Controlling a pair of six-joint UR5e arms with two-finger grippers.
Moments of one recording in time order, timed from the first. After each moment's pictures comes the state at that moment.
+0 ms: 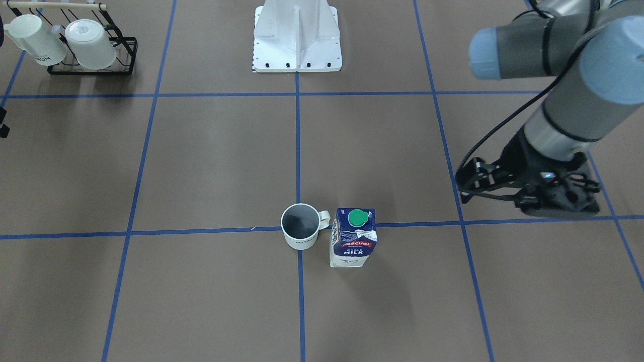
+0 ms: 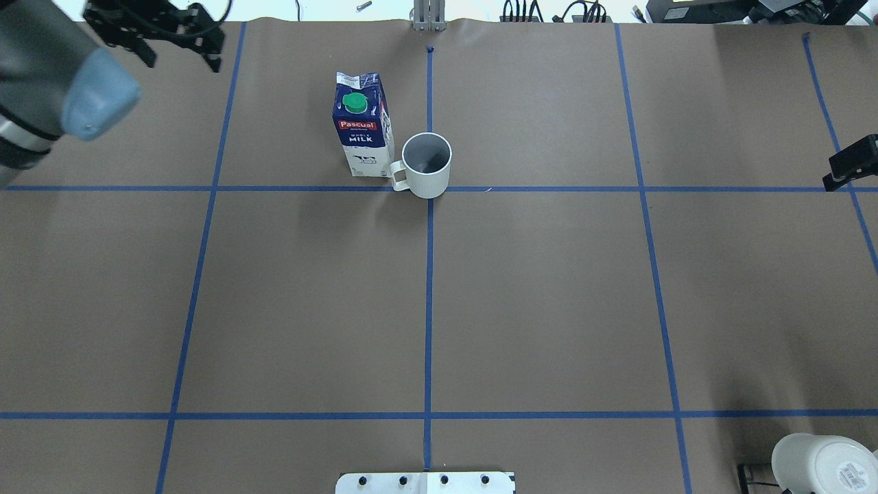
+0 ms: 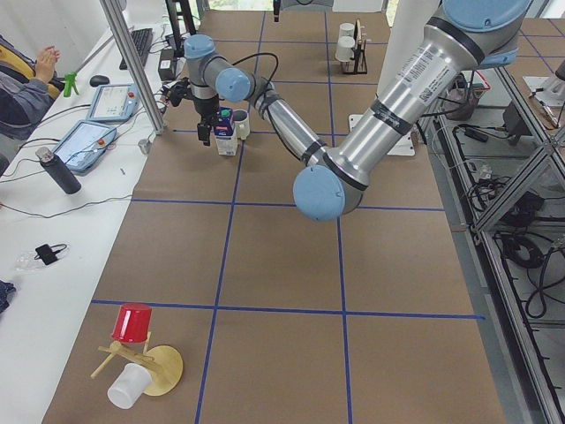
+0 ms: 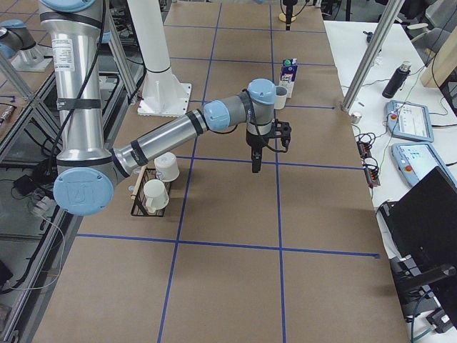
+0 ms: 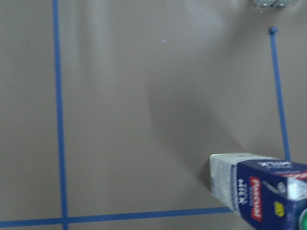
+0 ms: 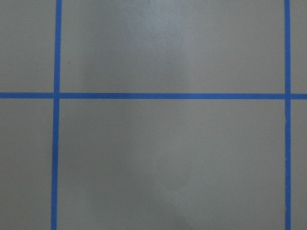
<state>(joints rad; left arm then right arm) -1.15 -2.16 -1.72 -1.35 -2.22 -0.49 1.25 -1.54 2.04 -1.75 2.26 0.46</state>
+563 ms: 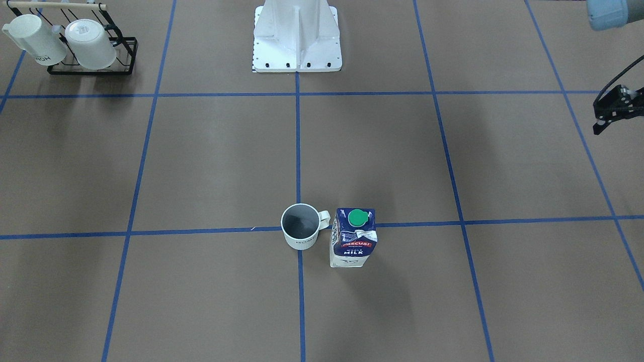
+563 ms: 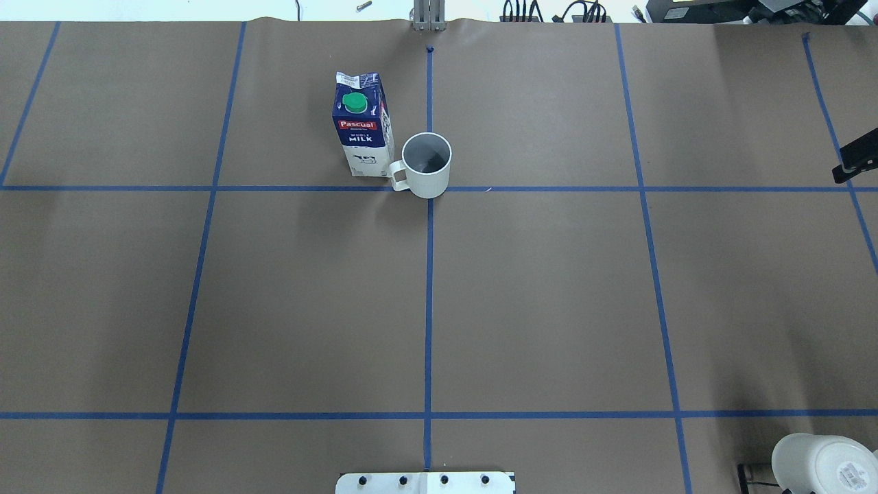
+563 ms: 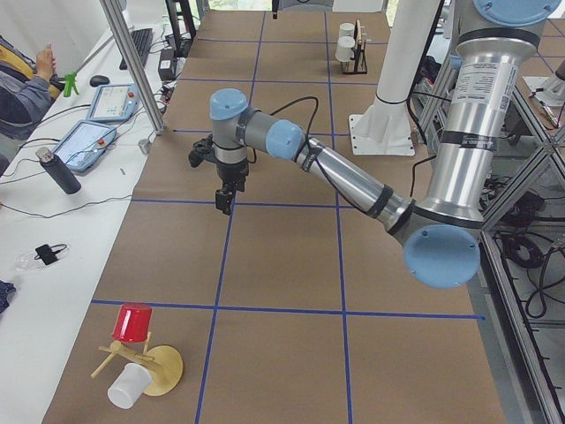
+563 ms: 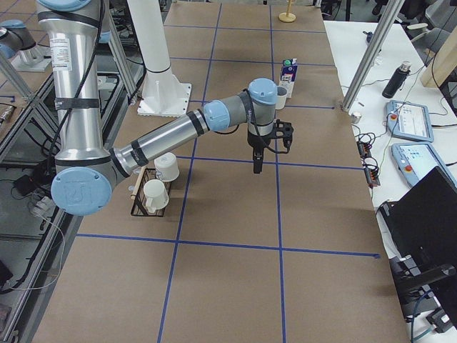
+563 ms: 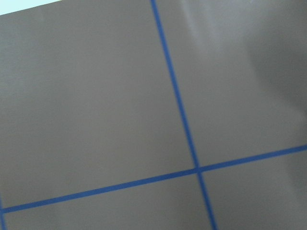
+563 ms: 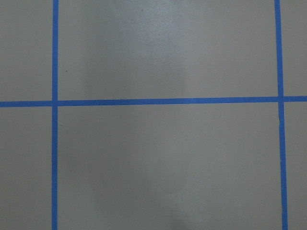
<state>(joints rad) -1.33 -1.66 -2.00 -1.37 -2.23 -0.09 1.28 -1.54 2.04 -1.75 2.27 0.46</state>
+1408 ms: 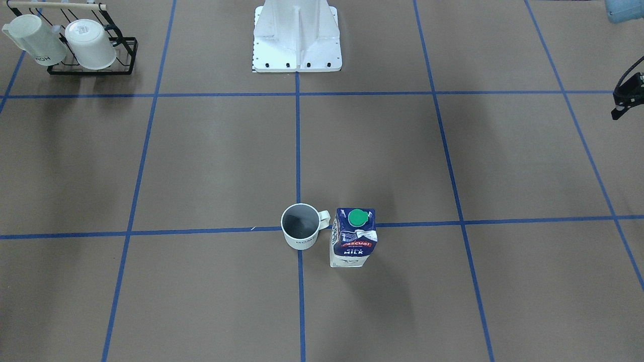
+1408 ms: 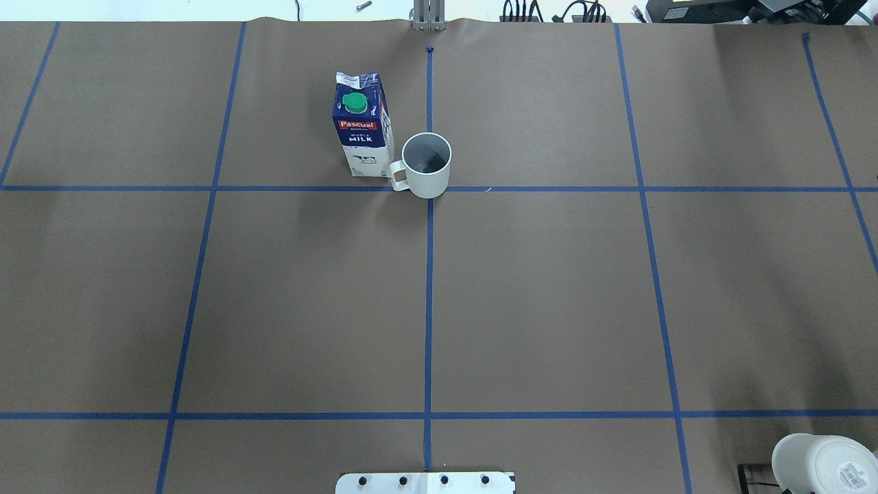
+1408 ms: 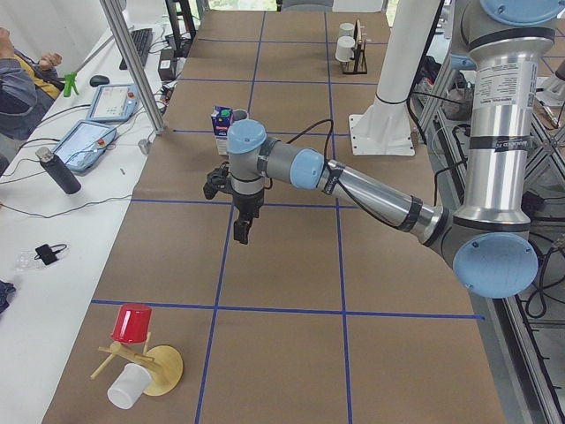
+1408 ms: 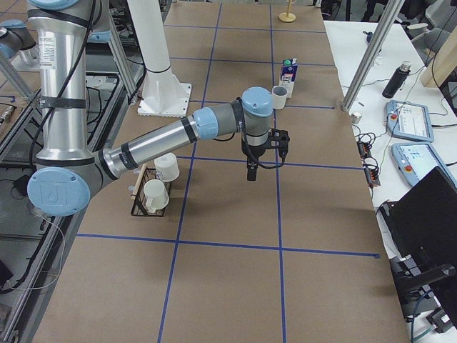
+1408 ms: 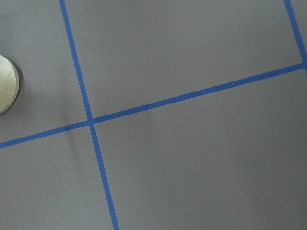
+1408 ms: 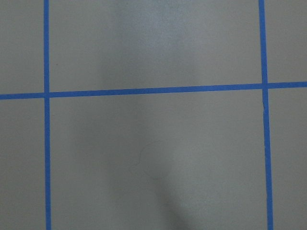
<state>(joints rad) -1.38 -1.57 -1.98 -1.42 -2.25 -0.09 1.38 -1.61 2.04 -1.75 2.35 0.36</state>
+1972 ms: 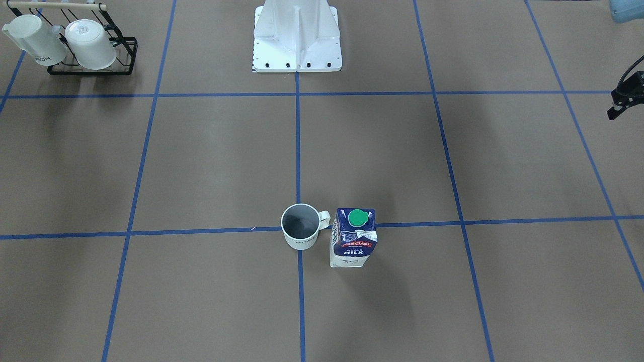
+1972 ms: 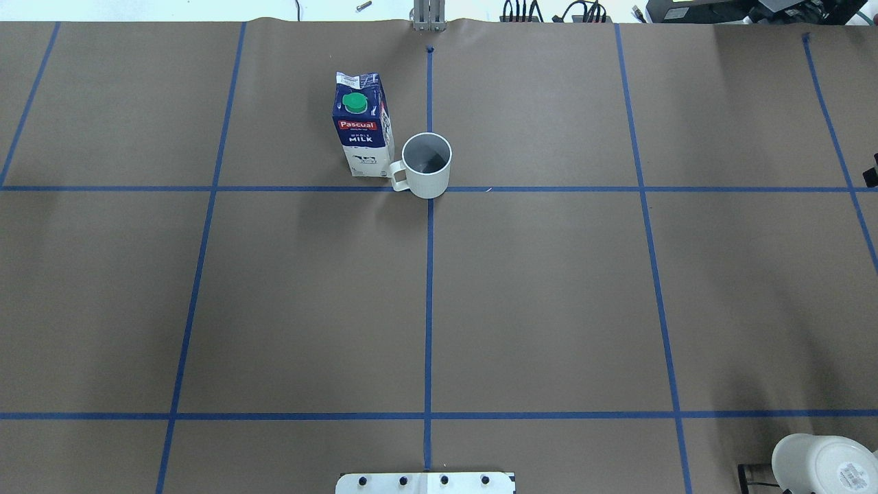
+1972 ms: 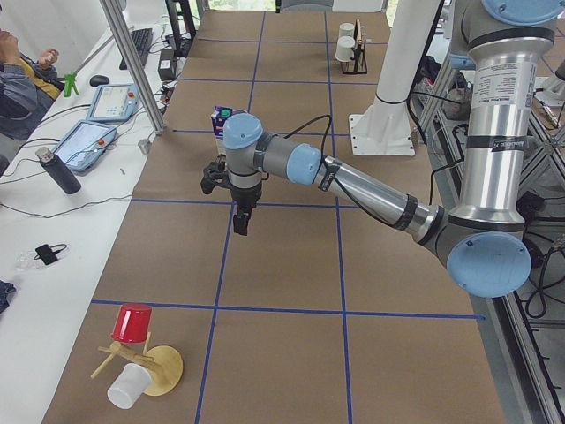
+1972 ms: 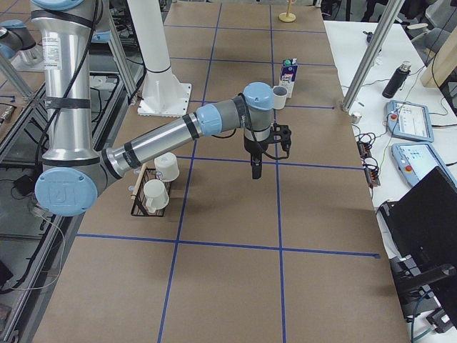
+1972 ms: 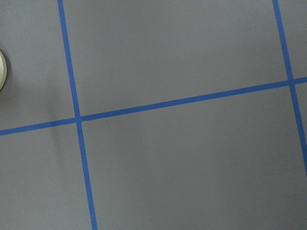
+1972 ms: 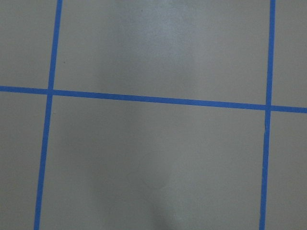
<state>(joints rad) -1.38 -1.60 -1.99 -1.41 -2.30 -0.17 1.33 -1.57 2.05 -1.74 2.28 0.31</state>
